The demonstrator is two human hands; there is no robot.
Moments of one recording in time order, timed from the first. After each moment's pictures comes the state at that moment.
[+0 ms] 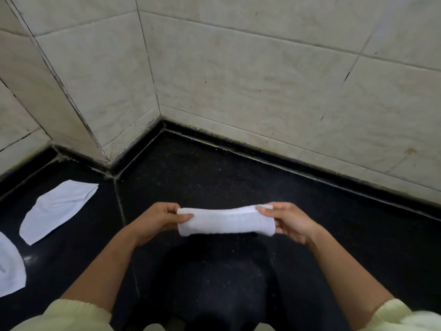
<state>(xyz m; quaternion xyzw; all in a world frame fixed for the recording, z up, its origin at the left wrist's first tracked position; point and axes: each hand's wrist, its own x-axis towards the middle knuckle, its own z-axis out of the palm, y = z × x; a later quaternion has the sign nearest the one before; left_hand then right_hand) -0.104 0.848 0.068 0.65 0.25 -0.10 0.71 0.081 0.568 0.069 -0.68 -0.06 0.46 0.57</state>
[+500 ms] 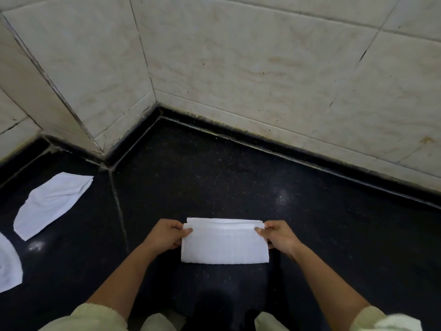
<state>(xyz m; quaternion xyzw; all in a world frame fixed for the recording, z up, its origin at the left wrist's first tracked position) -0.106 0.822 -0.007 0.69 0.40 -0.12 0.59 0.057 0.564 -0.010 -0.79 -0.03 0.42 0.45</state>
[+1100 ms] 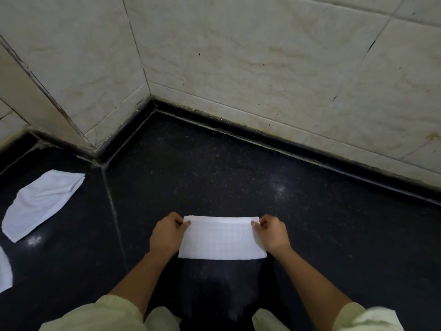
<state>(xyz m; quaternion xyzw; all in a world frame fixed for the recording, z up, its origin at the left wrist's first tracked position) -0.087 0.808 -0.038 0.83 0.43 -0.03 0.36 0.055 0.584 -0.032 -0.92 -0.06 0.25 0.28</state>
